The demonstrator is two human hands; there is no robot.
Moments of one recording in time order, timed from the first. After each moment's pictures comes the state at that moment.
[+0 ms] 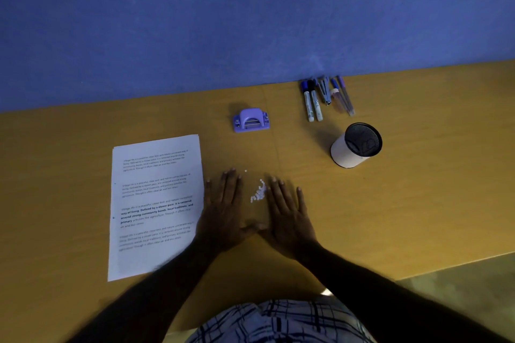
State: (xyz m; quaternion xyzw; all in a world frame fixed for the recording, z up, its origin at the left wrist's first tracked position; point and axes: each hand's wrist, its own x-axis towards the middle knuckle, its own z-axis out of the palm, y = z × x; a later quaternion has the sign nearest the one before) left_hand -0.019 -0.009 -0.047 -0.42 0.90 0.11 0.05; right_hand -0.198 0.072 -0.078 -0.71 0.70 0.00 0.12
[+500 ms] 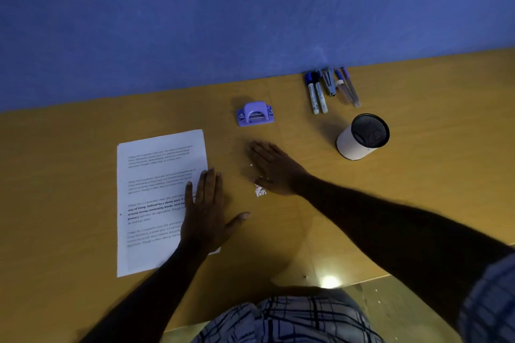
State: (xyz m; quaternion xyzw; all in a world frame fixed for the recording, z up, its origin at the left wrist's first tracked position) left_hand 0.020 -0.010 -0.045 -0.50 0.86 0.06 0.06; right_hand -0.222 -0.046 -0.065 -0.82 0.55 0.05 0.14
